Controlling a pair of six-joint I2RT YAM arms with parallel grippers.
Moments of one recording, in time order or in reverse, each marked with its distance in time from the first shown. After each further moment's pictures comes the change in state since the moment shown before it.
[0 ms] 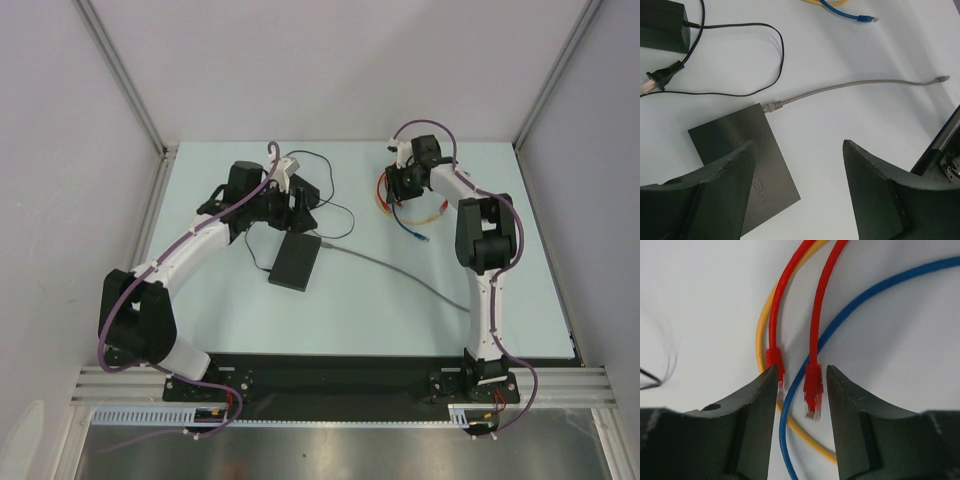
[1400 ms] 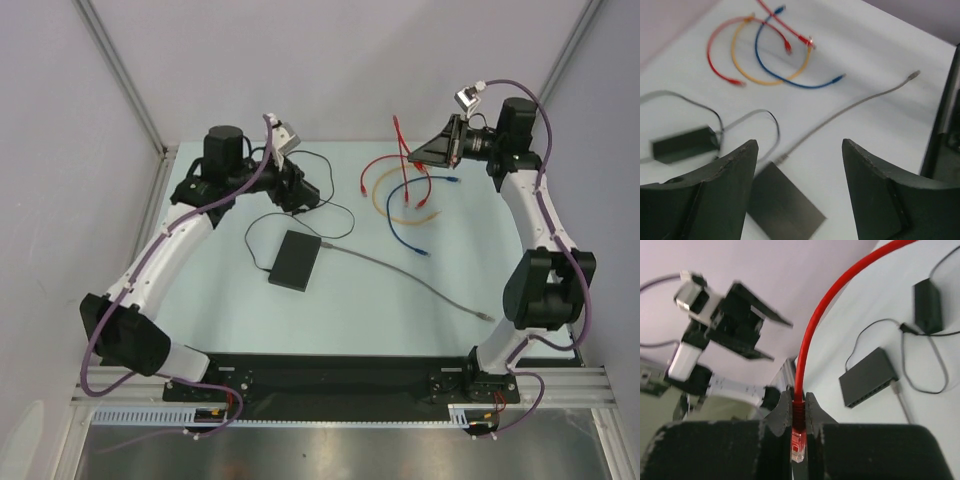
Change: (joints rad) left arm 0.007 -0.066 0.231 -0.073 0.194 0.253; right arm -0.223 -0.542 -0.255 0.415 -1.008 0.799
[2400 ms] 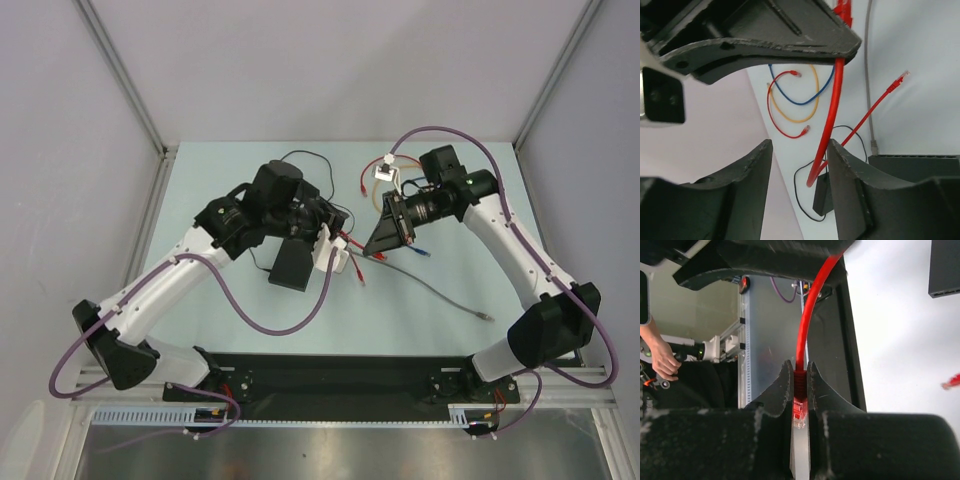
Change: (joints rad) left arm -0.415 -0.076 0.117 -0.383 -0.193 1.260; right arm 0.421 -0.248 -0.101 -0.946 0.085 -0.871
